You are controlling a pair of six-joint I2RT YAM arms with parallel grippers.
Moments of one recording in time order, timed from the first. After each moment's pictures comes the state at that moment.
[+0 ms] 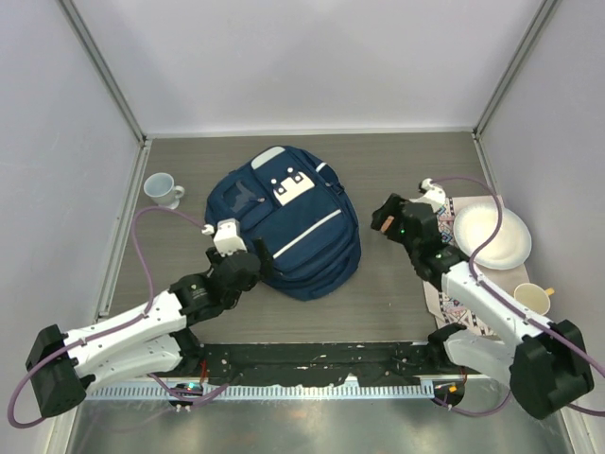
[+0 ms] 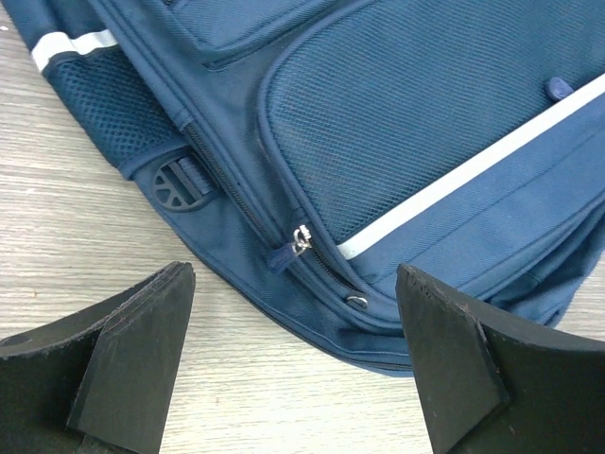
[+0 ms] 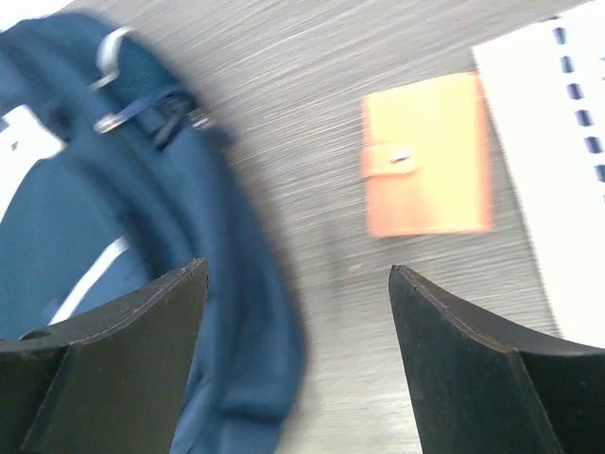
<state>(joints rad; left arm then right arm) -0.95 0.88 0.57 -0.38 -0.68 -0.88 0.50 1.03 0.60 -0.03 0.32 0.64</state>
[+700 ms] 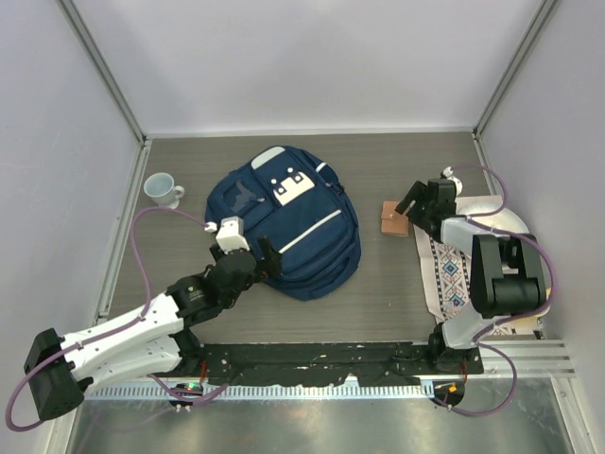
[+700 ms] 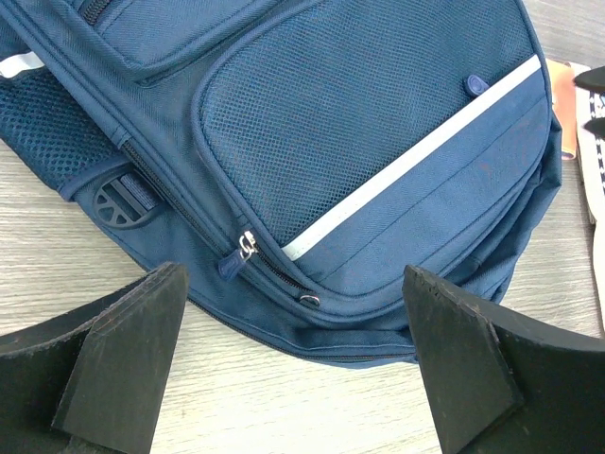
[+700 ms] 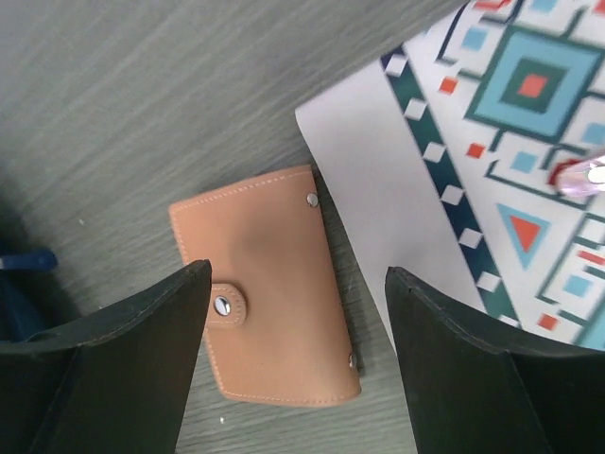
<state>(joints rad) -0.95 0.85 0.55 -0.27 -0.59 -0.81 0.02 1.57 0.77 0.11 0.06 0.59</state>
